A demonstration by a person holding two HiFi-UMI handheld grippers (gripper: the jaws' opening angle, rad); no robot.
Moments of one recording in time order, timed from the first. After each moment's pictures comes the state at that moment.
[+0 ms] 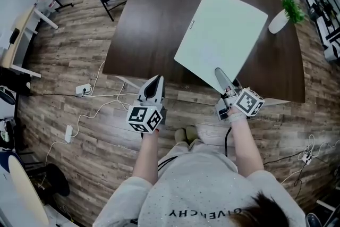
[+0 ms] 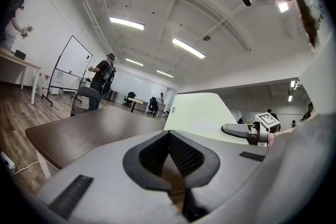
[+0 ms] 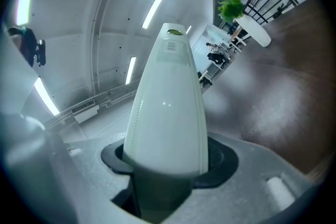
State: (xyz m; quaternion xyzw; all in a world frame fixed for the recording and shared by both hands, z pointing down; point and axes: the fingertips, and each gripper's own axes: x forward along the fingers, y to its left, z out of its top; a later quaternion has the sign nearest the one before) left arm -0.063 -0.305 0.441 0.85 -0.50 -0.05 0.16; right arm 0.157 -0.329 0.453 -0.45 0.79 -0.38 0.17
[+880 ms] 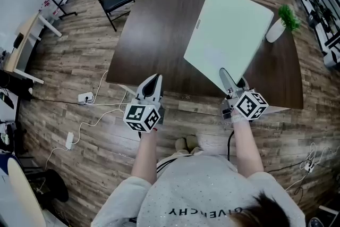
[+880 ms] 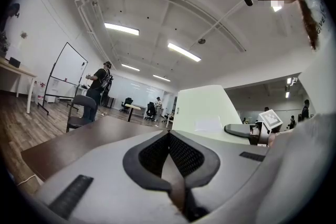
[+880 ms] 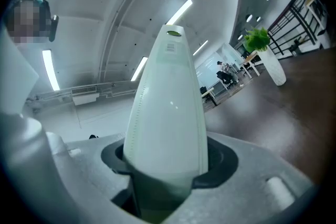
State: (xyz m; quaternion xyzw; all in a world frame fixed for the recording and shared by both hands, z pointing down) left arm -0.062 -0.327 0.394 0.86 -0.49 -0.06 0.13; right arm 0.182 -0.347 0.399 -0.50 0.81 -0.26 0.15
